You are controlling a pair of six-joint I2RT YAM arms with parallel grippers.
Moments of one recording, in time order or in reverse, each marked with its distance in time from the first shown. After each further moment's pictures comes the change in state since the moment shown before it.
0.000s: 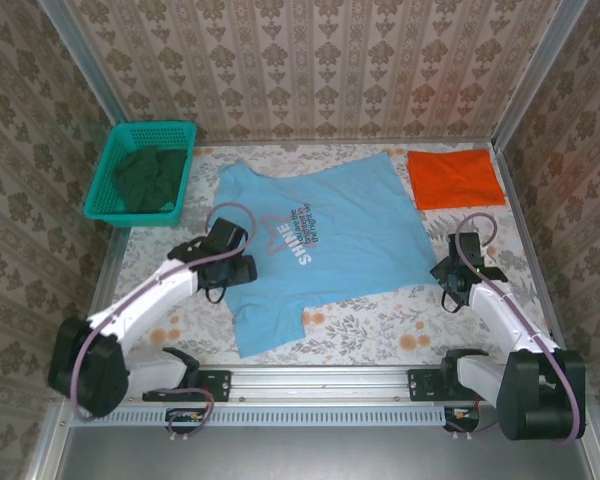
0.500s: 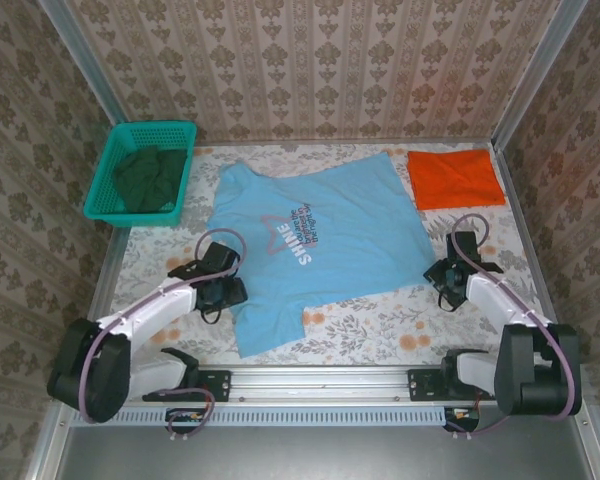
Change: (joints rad) left arm 0.078 0.090 -0.159 0.161 0.044 -0.068; right arm -0.008 0.144 0.013 0.053 -0.102 -0.031
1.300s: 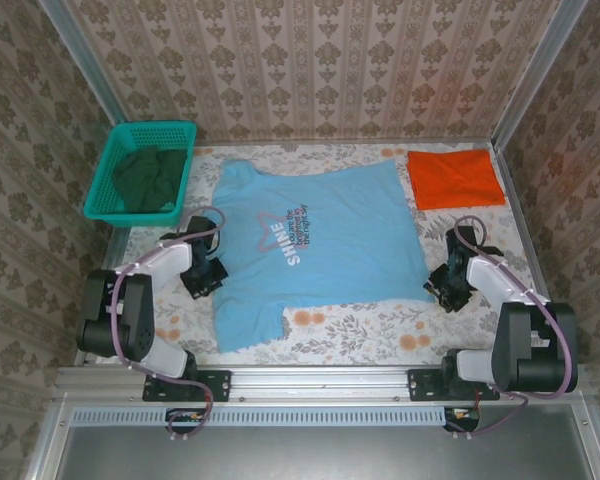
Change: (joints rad) left arm 0.304 0.307 0.252 -0.171 0.064 0.034; right arm -0.042 0.091 0.120 -0.330 -0.099 0.039
